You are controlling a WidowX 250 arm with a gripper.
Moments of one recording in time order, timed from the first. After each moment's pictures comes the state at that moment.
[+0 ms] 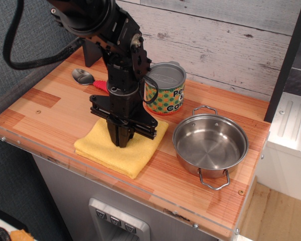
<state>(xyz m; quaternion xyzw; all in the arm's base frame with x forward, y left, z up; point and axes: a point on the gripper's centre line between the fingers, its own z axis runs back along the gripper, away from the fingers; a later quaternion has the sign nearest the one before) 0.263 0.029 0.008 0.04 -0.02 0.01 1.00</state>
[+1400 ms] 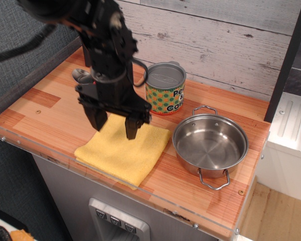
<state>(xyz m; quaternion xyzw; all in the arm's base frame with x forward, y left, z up) 0.259 0.041 0.055 0.04 -0.10 0.06 0.99</state>
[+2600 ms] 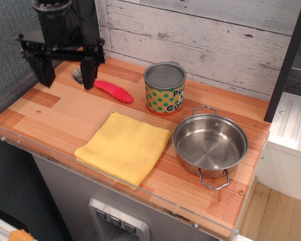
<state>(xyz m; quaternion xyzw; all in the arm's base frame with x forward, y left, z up) 0.260 0.117 0.110 0.04 -0.06 0.22 0.97</state>
